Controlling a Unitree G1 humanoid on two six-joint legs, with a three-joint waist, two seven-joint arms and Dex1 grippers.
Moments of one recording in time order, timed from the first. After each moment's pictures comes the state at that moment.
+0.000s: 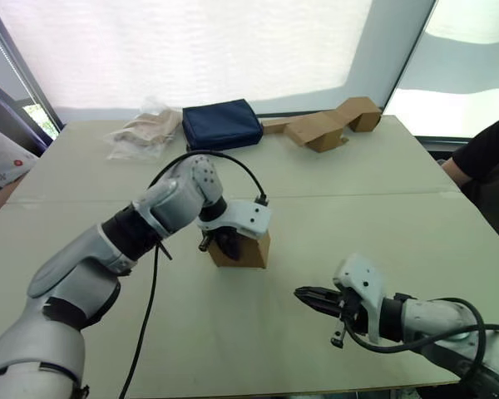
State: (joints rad) left arm -1.18 0.60 -0.77 0.13 0.10 0.53 -1.60; right arm 0.07 -0.84 0.01 -0.83 0.71 0.80 0.50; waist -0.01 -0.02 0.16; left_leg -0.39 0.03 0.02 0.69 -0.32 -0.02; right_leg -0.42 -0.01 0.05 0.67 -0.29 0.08
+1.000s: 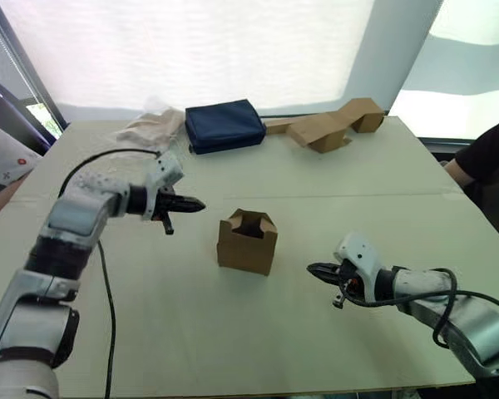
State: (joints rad) left arm -0.76 0.76 -0.19 0.23 -0.31 0.60 -1.11; right arm -0.10 -0.82 0.08 -0.48 0.46 0.67 0.65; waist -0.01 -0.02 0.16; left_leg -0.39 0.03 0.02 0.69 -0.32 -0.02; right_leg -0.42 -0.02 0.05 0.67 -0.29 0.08
